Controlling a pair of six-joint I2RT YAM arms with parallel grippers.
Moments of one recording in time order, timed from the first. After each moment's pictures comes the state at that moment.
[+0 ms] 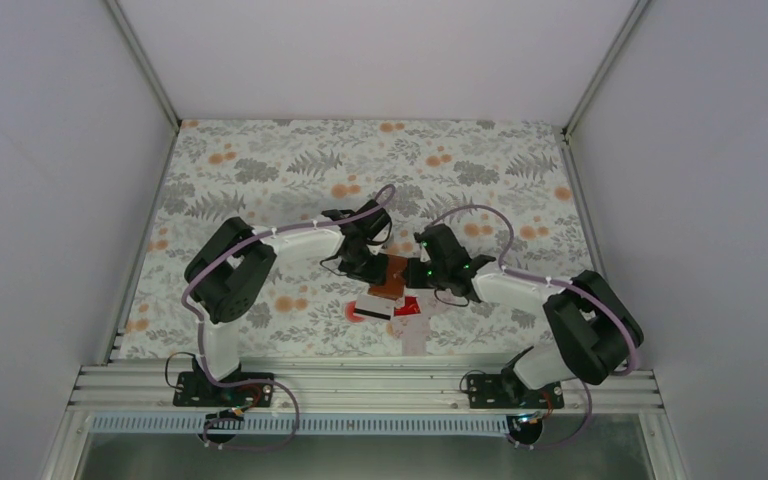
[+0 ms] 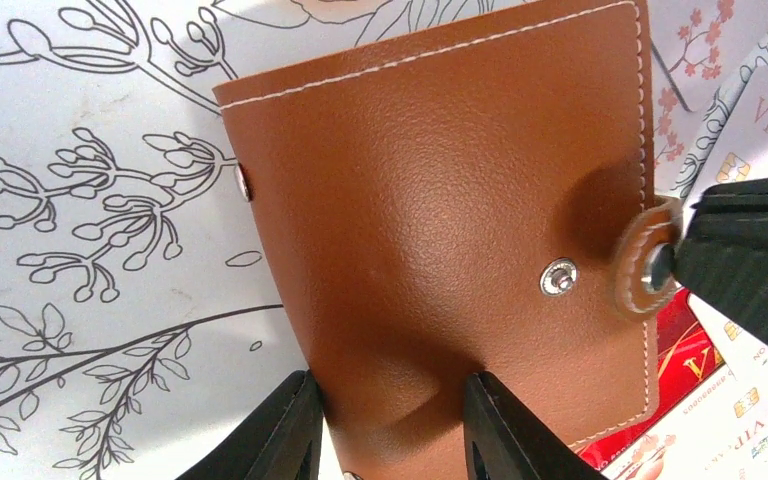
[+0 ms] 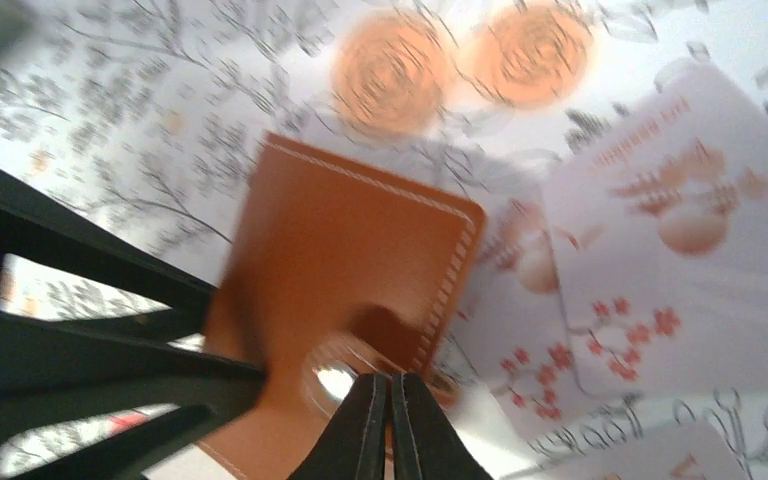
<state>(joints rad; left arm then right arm) -0.79 1.93 1.25 -0.63 0.26 -0.41 0.65 1.45 0.62 -0.11 -0.15 0.62</state>
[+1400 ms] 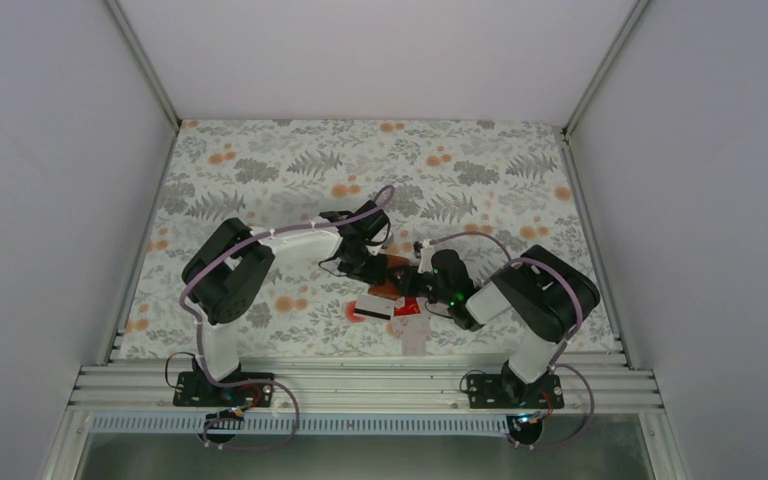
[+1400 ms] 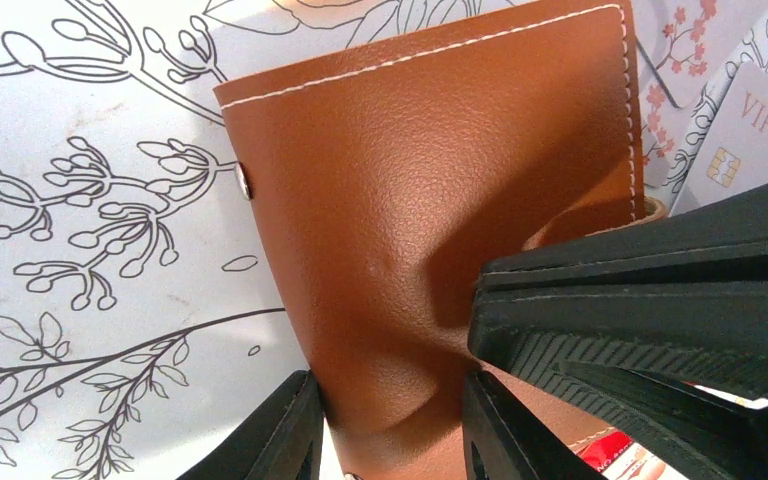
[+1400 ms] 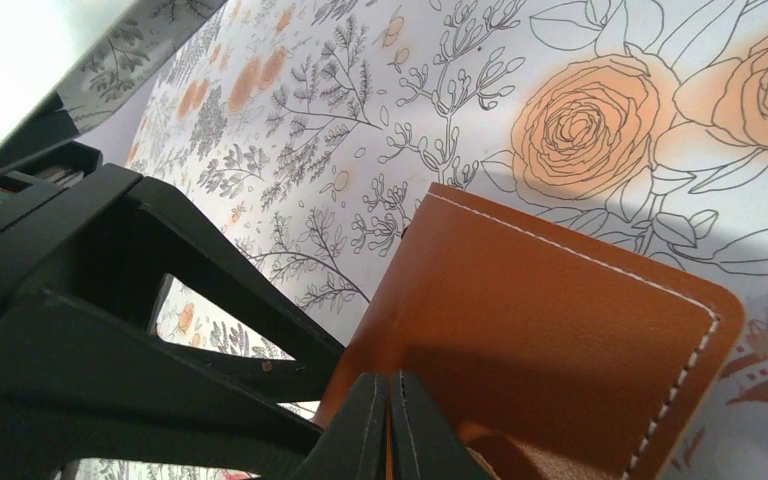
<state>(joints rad) -0.79 1.91 1.22 -0.60 0.27 -0.39 0.65 1.73 0.32 0.91 -0.32 0.76</state>
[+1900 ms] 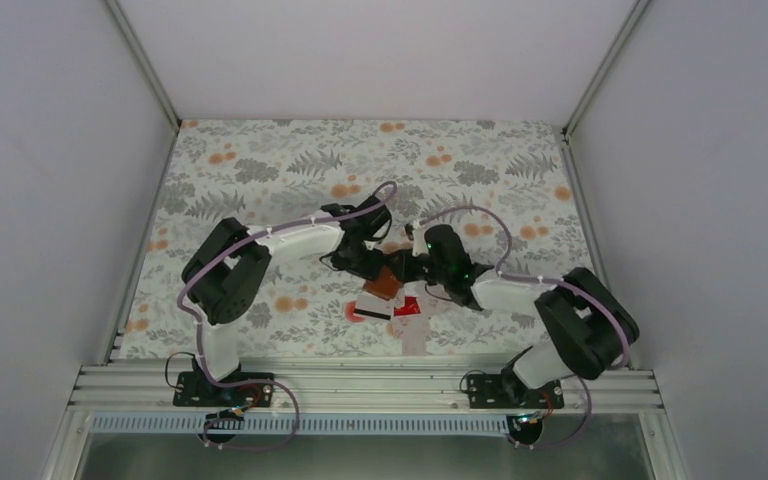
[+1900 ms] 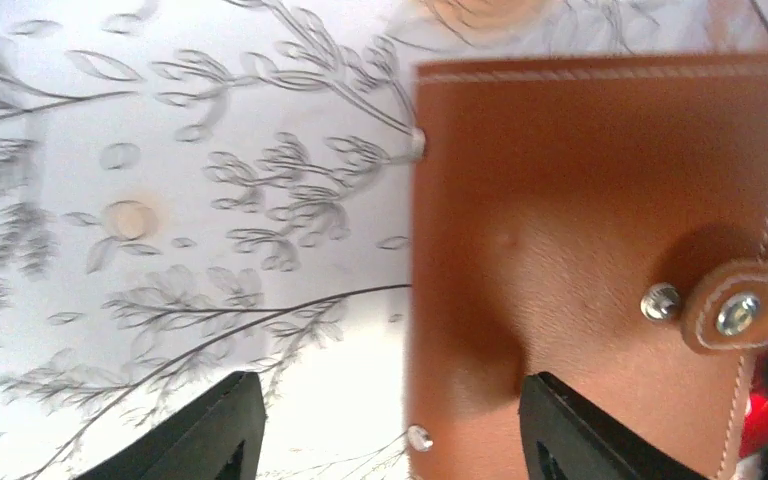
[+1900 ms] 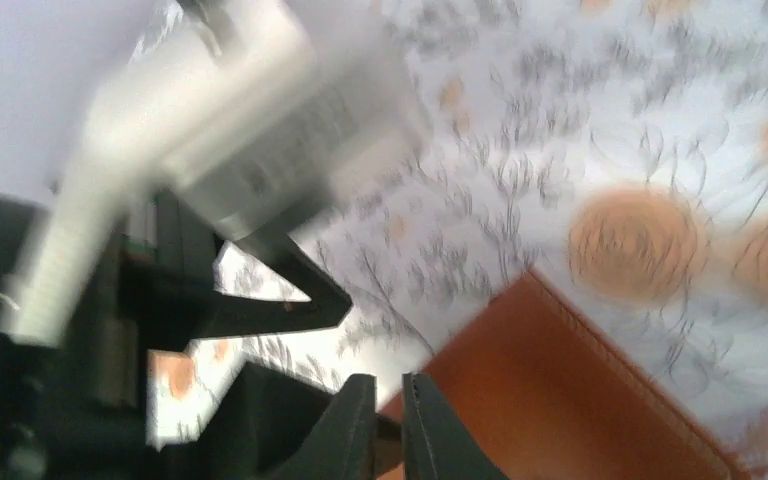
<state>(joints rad) -0.79 1.91 1.28 -0.72 0.12 -0.37 0.66 1.51 0.49 0.40 -0.31 0.61</state>
